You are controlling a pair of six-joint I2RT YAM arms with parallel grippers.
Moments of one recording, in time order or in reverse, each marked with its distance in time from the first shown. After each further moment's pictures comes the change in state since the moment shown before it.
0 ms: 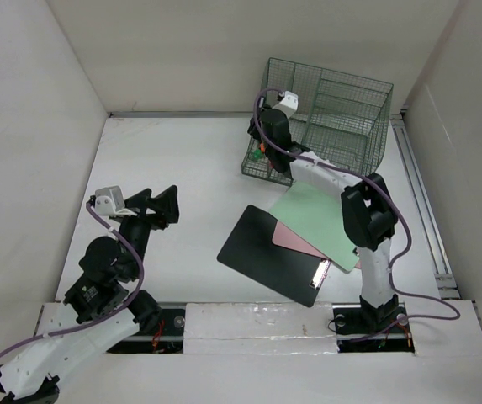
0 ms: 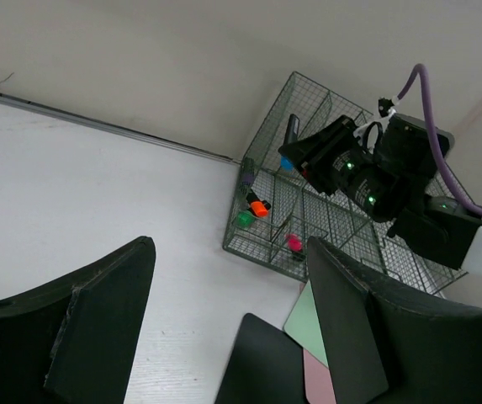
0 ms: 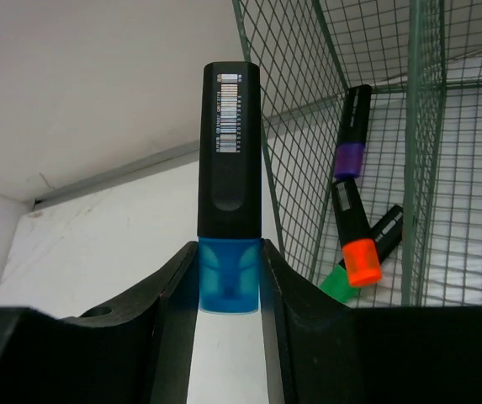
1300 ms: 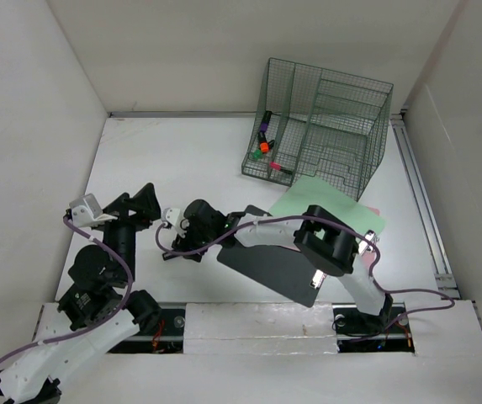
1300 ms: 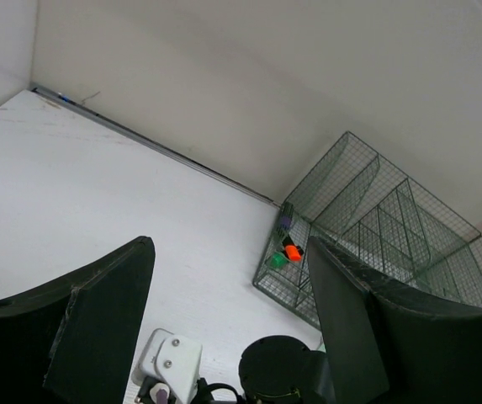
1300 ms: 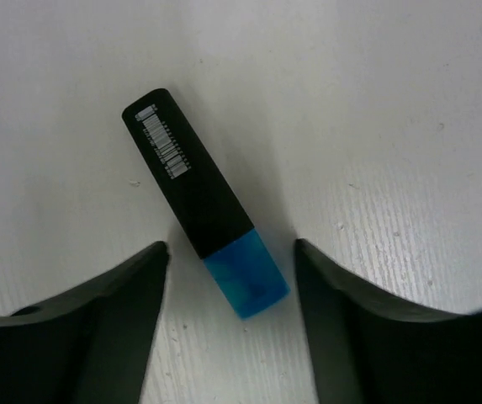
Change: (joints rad) left arm 0.000 -0.061 0.001 0.001 -0.199 -0.013; right arm 0.514 0.141 -0.080 -0.322 -0.702 -0.730
